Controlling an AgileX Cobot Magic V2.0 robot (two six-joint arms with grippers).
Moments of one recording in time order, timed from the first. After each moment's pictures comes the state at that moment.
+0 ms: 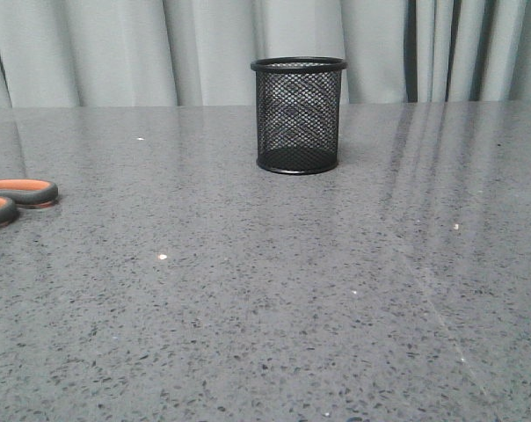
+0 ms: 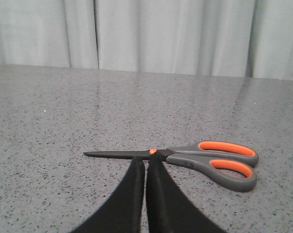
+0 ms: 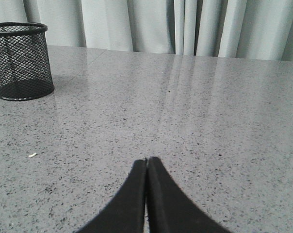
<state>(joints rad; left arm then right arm) -0.02 0.00 0.00 -0.06 0.11 -0.01 0.08 -0.01 0.01 0.00 0.14 -0.07</state>
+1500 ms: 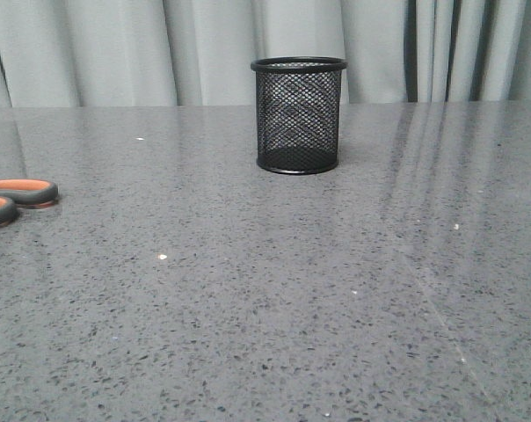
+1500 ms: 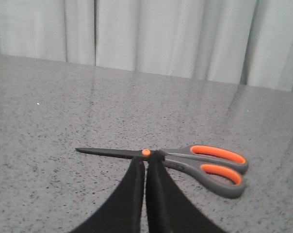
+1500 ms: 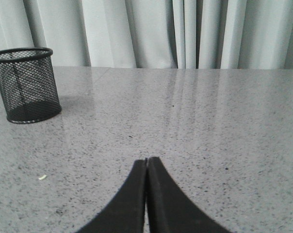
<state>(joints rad) -0.02 0.00 0.00 -0.18 0.11 -0.01 0.08 -0.01 0.01 0.09 0.08 -0.07</state>
